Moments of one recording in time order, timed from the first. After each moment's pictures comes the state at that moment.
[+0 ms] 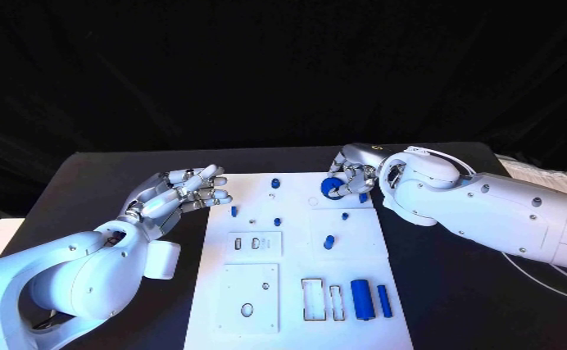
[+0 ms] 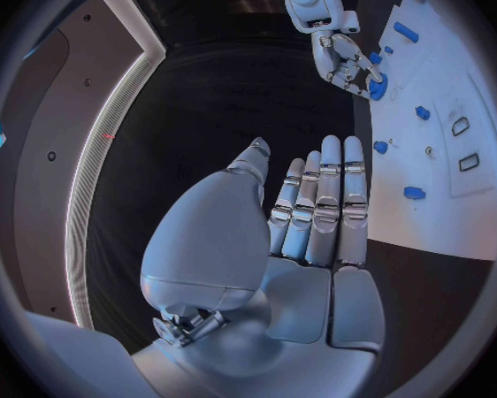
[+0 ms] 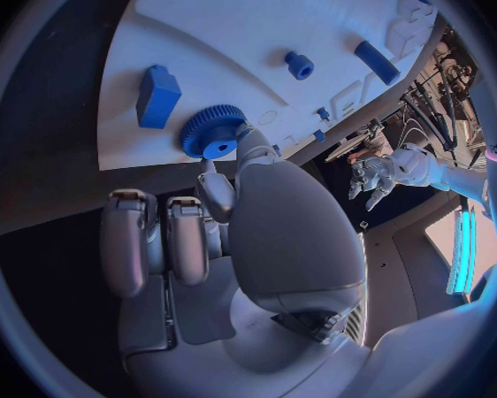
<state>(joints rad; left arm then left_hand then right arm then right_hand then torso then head) 1.22 -1.00 -0.03 1.81 0.07 -0.37 0.39 1.39 -0.05 0.10 0.19 0.10 0.99 0.22 0.08 0.07 1.08 0.16 0.08 0.07 1.17 0.10 0.21 0.23 0.18 1.00 0.21 0.30 0.11 1.25 -0.91 0.06 1.51 -1.53 -0.18 -0.28 1.44 -0.13 -0.02 0.27 0.28 1.03 0.12 0.11 0.08 1.41 0.03 1.08 1.17 1.47 -0.05 1.50 1.31 0.07 1.46 0.06 1.45 1.31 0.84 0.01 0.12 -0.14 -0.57</state>
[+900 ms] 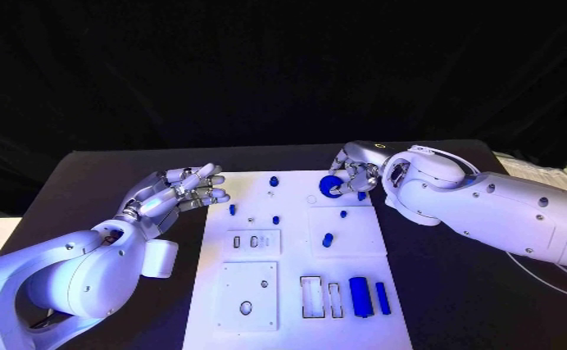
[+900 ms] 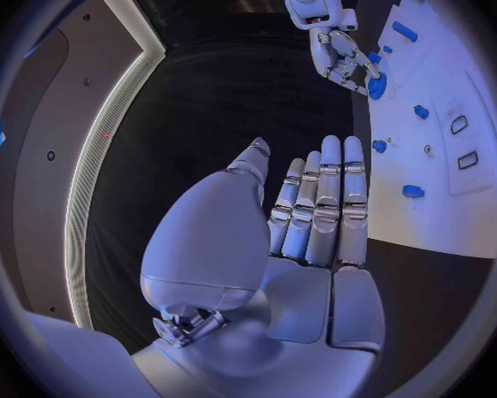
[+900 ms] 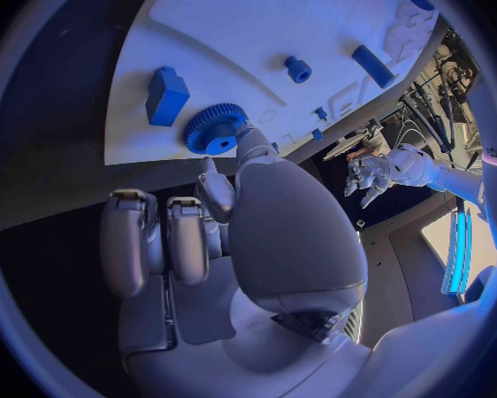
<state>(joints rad) 1.22 -1.00 -0.03 1.81 0.07 -0.36 0.39 1.39 -0.05 0.10 0.19 0.10 0.99 0.22 0.08 0.07 1.08 0.16 0.08 0.07 1.17 0.10 0.21 0.23 0.18 1.00 0.21 0.30 0.11 1.25 -0.95 0.06 1.53 -1.53 -0.21 -0.26 1.43 -0.14 -0.02 0.27 0.28 1.03 0.12 0.11 0.08 1.41 0.03 1.08 1.18 1.47 -0.05 1.50 1.31 0.07 1.46 0.06 1.45 1.31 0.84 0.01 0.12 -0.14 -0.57</state>
